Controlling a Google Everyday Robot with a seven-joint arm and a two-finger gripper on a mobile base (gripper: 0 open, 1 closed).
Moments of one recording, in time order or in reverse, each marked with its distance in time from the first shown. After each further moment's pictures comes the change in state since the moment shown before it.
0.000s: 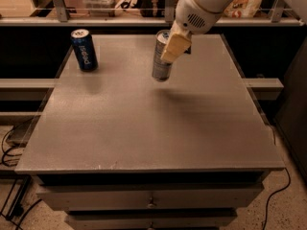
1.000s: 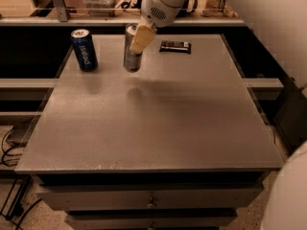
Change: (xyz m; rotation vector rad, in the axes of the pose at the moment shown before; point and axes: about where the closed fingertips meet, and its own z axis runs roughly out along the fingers) arm -0.071 -0.027 0.057 -0.043 -0.080 -0.017
